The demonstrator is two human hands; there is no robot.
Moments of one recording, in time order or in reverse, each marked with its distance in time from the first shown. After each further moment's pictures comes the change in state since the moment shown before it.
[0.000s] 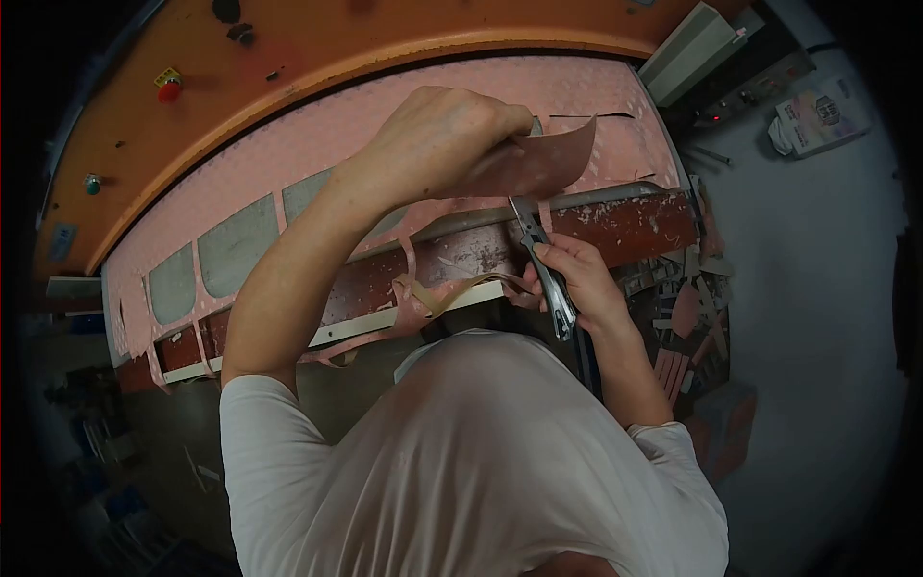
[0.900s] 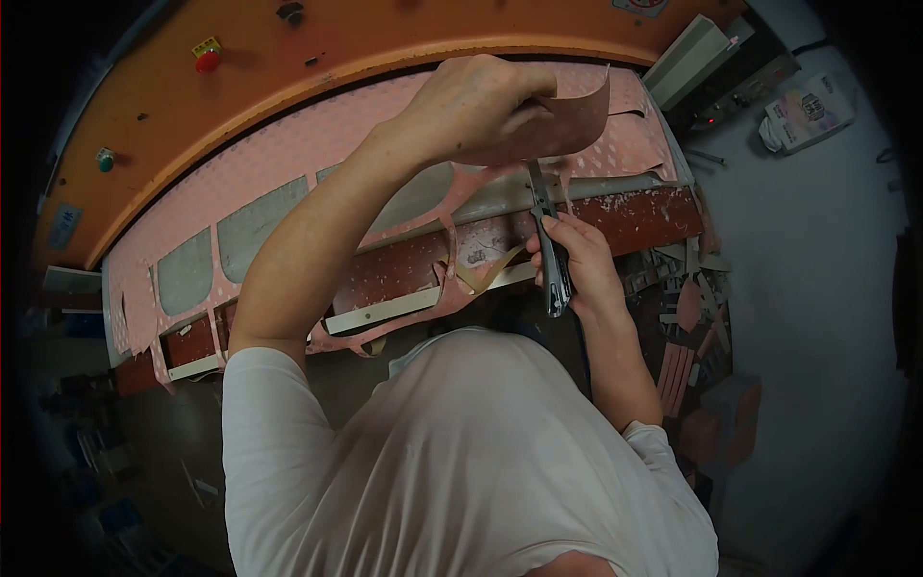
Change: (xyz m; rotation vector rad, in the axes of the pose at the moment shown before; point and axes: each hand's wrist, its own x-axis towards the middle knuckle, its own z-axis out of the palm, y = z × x) left_hand -0.028 -0.025 -0.018 -0.026 0.203 0.089; right_hand -0.006 0.020 0.076 0.069 0.117 -0.194
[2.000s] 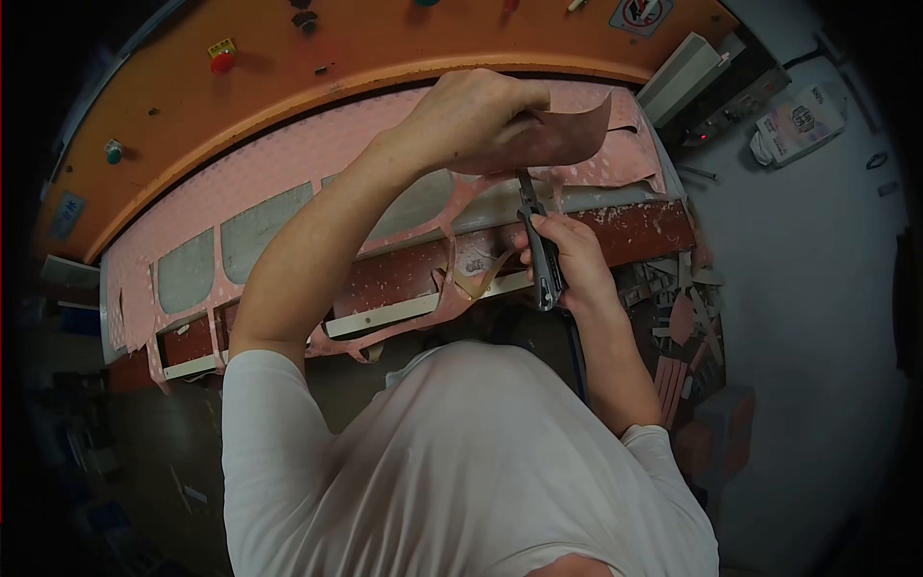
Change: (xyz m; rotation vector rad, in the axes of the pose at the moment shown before) left_hand -0.005 0.002 -0.010 -0.011 0.005 0.003; right_hand 0.005 -0.013 0.016 -0.032 -0.041 0.010
